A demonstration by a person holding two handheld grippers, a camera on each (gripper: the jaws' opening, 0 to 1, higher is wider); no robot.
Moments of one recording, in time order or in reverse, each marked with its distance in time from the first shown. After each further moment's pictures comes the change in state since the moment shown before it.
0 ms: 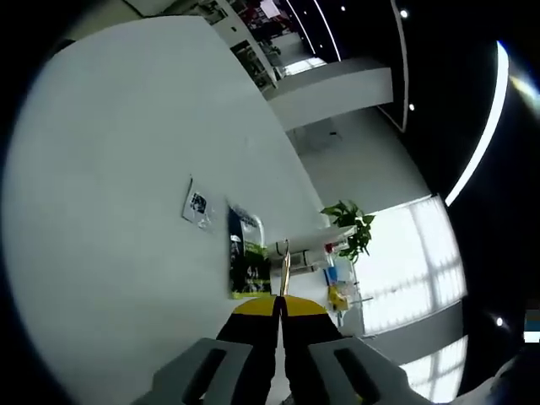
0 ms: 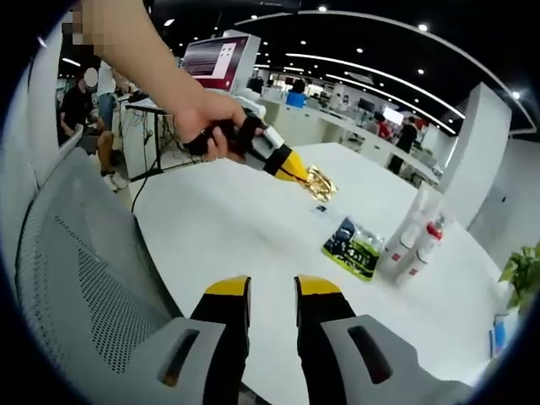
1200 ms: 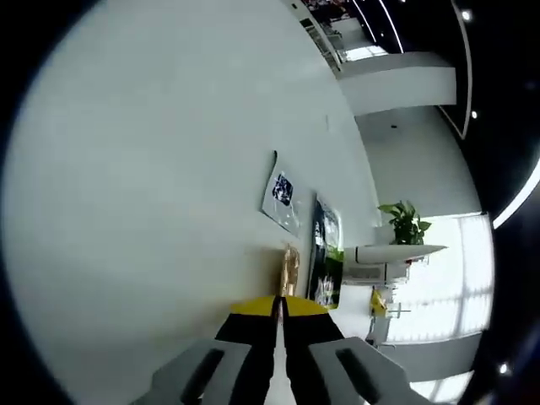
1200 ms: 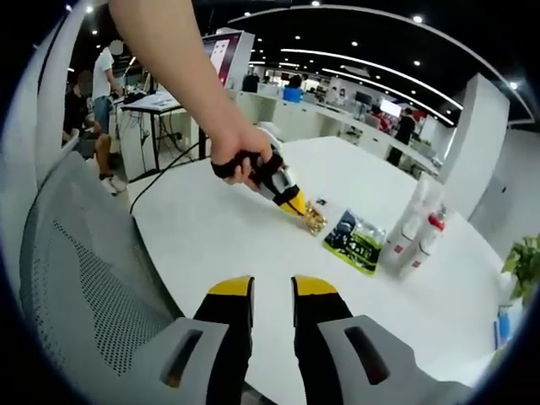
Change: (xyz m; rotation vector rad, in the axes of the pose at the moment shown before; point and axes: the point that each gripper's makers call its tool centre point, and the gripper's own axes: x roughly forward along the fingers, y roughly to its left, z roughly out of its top) left arm 0.051 0.084 0.001 -0.156 0.084 0.273; right arm 0.004 -0.001 -0.005 0.035 0.019 0.000
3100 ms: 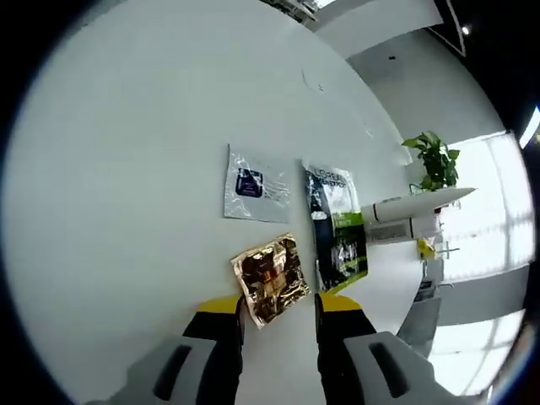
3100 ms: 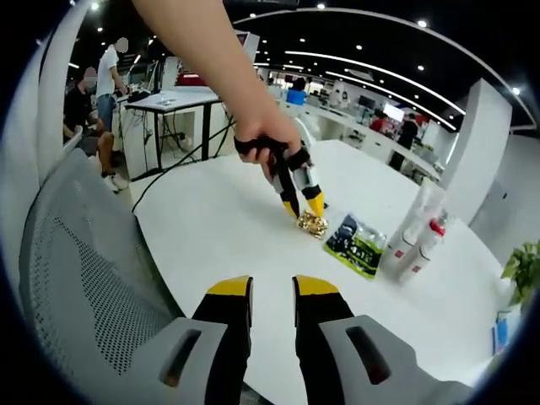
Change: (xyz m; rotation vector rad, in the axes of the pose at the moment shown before) left arm -0.003 -0.004 -0.002 0.373 0.194 0.301; right arm -0.002 0.002 0.003 -0.020 -0.011 0.005
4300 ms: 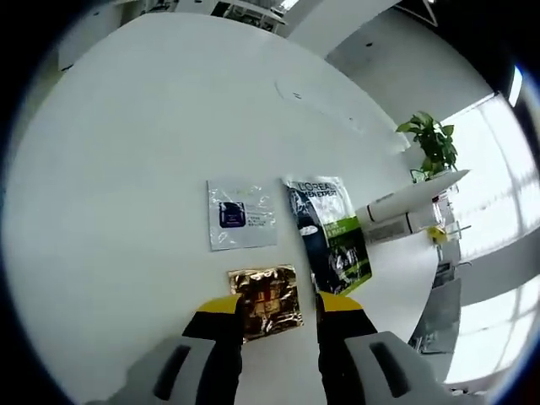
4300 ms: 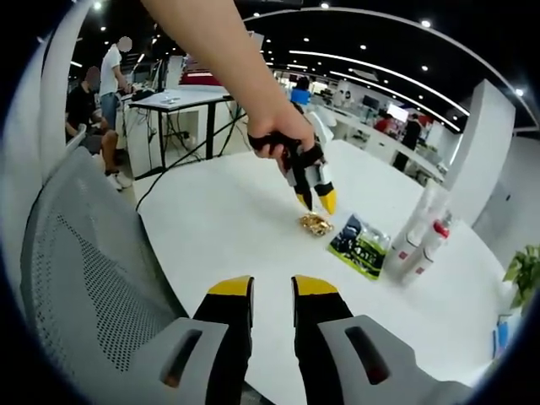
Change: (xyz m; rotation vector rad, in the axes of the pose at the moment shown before) left arm -0.004 -0.015 0.015 0.096 -0.064 -0.011; right arm 0.001 0.004 0.000 -0.009 0.001 0.022
